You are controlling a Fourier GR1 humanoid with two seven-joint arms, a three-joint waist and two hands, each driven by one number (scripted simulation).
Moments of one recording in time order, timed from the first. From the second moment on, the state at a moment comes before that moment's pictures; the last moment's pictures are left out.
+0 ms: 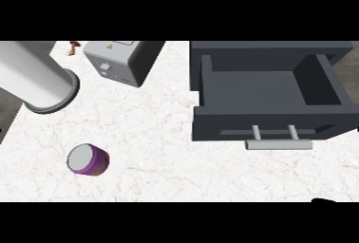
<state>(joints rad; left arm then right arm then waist) 0.08 0.82 0.28 -1.54 0.79 -1.06 -0.06 0.25 -0.13 -0.24 -2.11 -0.17 0.06 0.12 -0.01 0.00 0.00</state>
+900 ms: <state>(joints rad) -0.02 0.98 0.06 -1.36 1.22 -1.08 0.17 0.40 -0.15 -0.40 -2.13 -0.33 0.24 0.04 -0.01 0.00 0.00</state>
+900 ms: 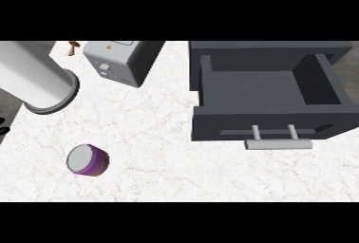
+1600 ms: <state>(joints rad) -0.08 0.73 0.03 -1.41 1.00 -0.96 0.26 0.43 -0.13 -0.51 -2.14 -0.40 0.34 0.06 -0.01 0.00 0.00</state>
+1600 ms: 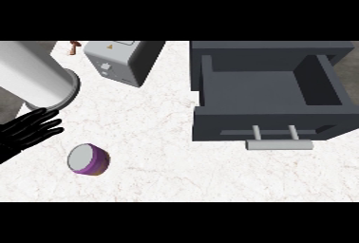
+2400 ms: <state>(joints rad) -0.15 0.46 0.17 -1.16 0.42 -1.02 0.01 0.43 -0.11 -0.62 -2.15 -0.47 0.42 0.12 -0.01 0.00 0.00</state>
